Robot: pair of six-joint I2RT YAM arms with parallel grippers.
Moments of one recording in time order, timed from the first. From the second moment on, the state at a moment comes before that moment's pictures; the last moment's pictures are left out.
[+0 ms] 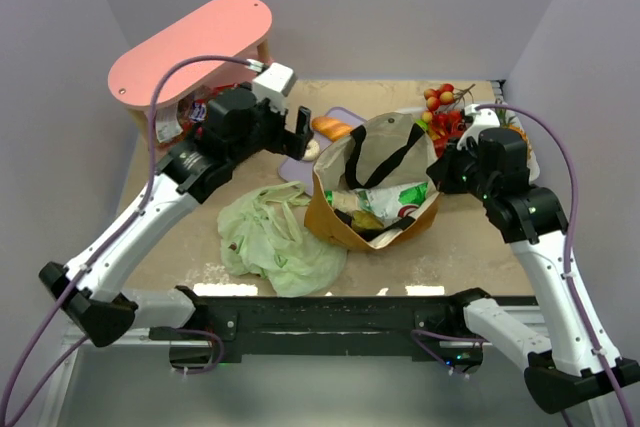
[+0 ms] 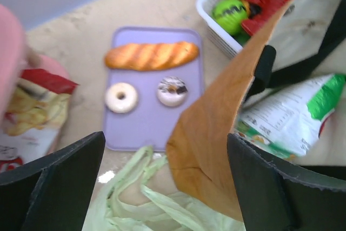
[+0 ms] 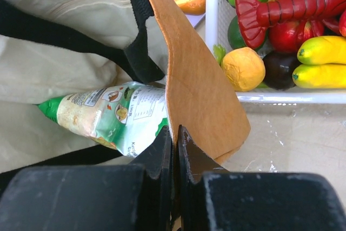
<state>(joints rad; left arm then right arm) -0.67 1.31 1.46 -0.53 -0.06 -0.10 0.28 0.92 1.22 -0.86 -0.02 0.29</state>
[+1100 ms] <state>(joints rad) -0.31 1.14 1.16 -0.47 -0.39 -0.18 0.28 0.92 1.18 -0.79 -0.04 0.29</state>
